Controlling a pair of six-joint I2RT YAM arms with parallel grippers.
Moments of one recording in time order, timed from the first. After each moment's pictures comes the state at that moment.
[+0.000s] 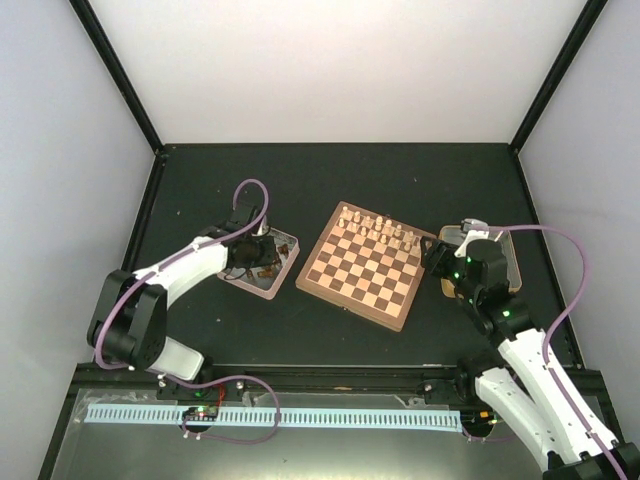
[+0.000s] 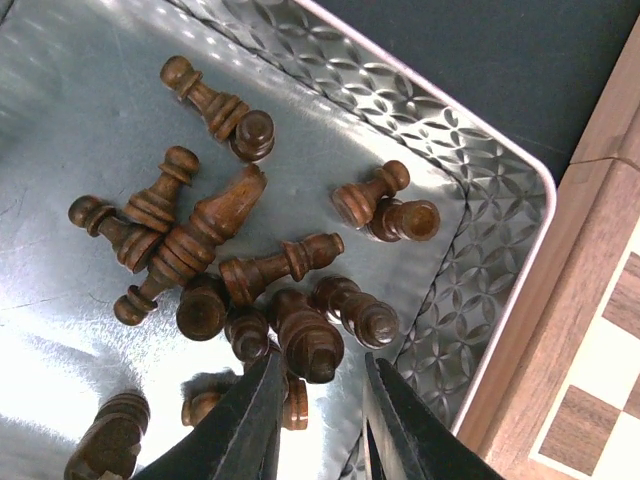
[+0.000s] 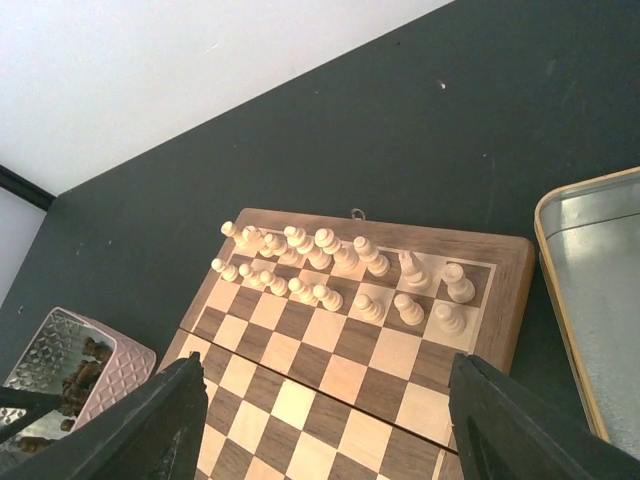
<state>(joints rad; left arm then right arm) -0.38 1.46 0.86 -0.48 0.04 -0.53 0.33 0.65 0.58 -0.38 0.02 0.57</state>
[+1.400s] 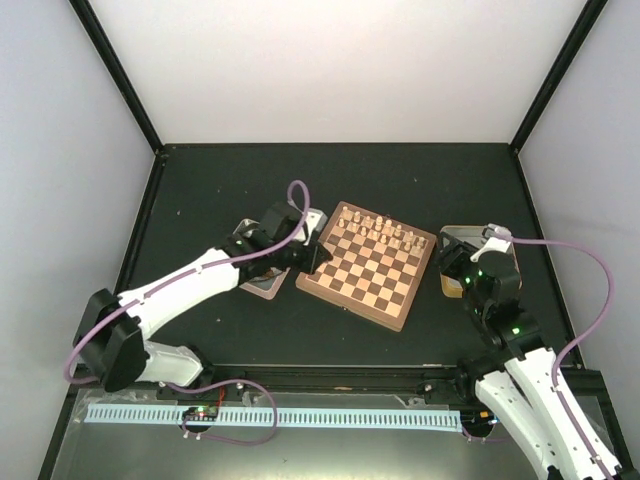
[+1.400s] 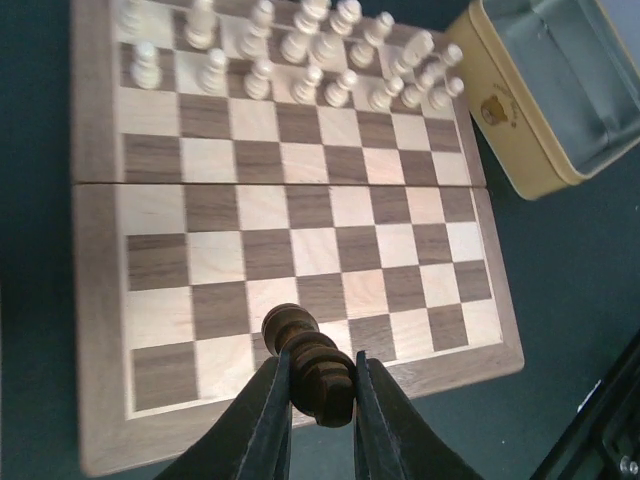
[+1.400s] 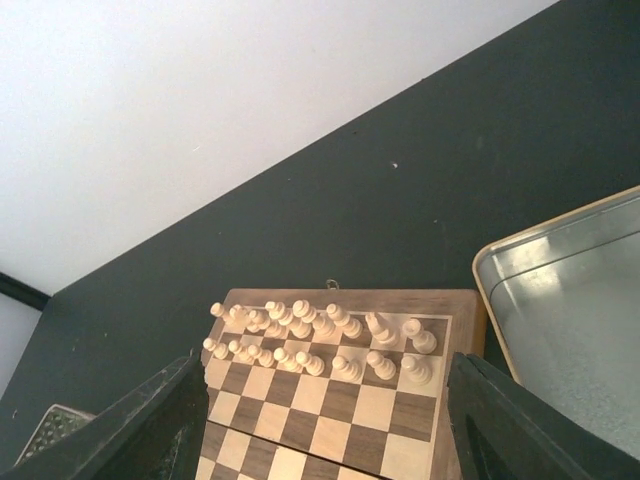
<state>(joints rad) -0.69 1.32 0.97 -0.41 0.22 -0.40 0.33 0.52 0.56 -0.38 0.17 0.64</state>
